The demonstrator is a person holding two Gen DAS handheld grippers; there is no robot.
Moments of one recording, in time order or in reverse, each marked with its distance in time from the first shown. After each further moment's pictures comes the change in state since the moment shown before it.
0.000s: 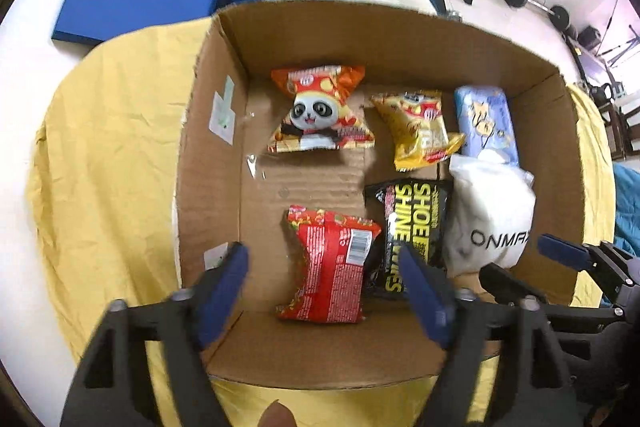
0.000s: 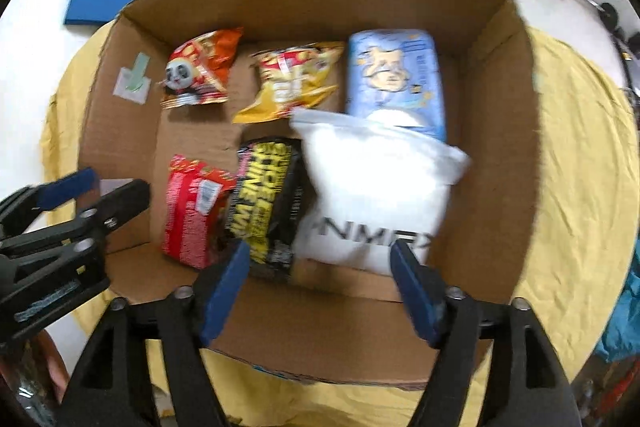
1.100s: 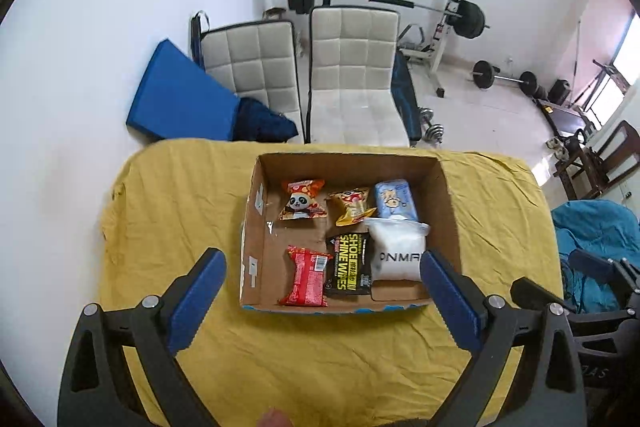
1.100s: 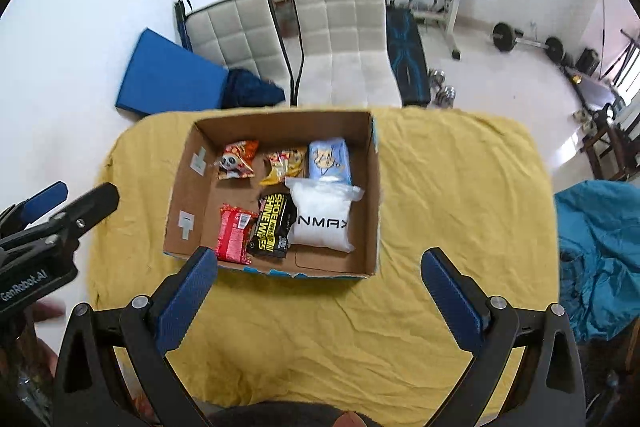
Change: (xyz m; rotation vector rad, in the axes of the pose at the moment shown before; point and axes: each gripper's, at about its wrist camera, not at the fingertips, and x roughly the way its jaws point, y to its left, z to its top) left arm -0.224 -0.025 -0.078 0.022 -0.387 0.001; right arm -0.242 -0.018 -0.122 0.064 -0.388 -0.037
